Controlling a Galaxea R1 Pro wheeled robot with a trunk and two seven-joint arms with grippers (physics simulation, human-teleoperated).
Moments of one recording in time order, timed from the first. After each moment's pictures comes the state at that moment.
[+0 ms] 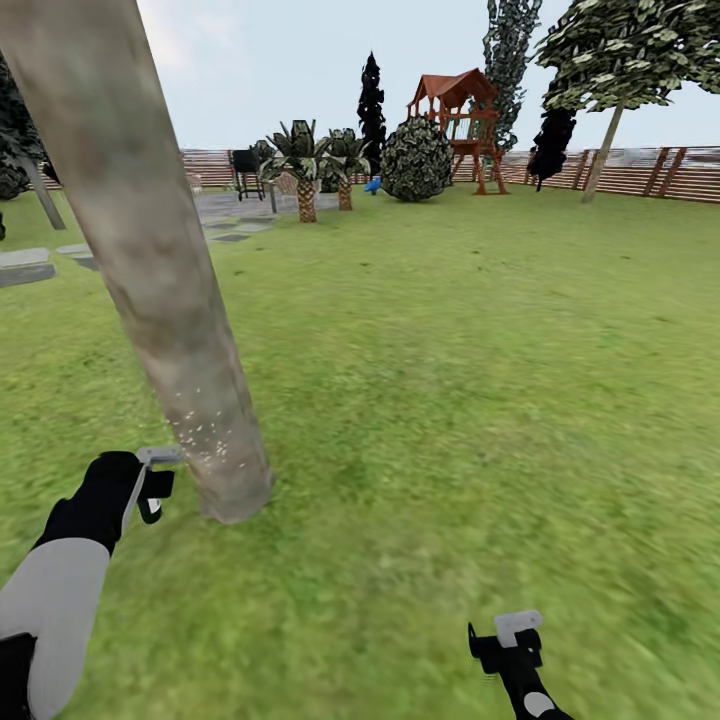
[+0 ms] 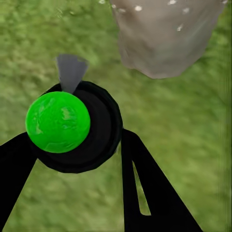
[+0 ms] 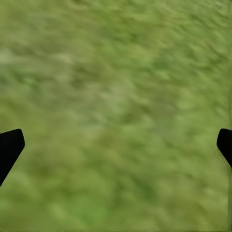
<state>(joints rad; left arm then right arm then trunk) -0.87 0.21 0.28 -0.74 -0.34 0.82 -0.14 -0.50 -0.04 0.31 -0.15 -0.09 -0.41 -0.21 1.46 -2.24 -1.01</state>
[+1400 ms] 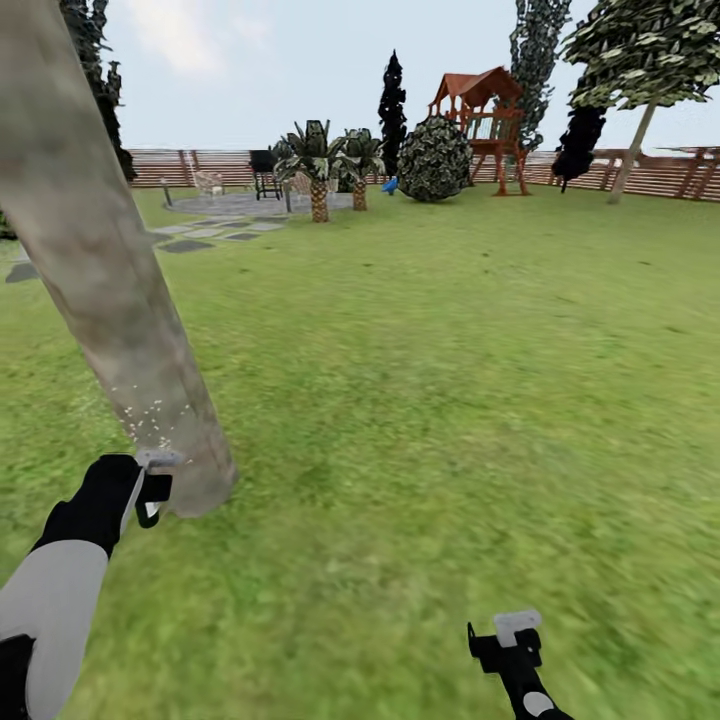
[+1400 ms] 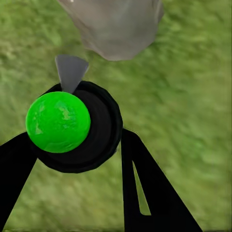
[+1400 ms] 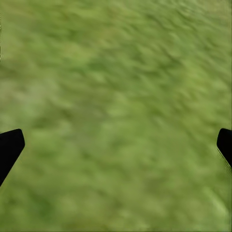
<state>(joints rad) -0.87 0.21 0.28 -0.73 -0.34 0.82 -0.13 -0.50 -0.04 0.31 -0.15 -0.09 -0.41 -0.21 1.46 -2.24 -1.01</state>
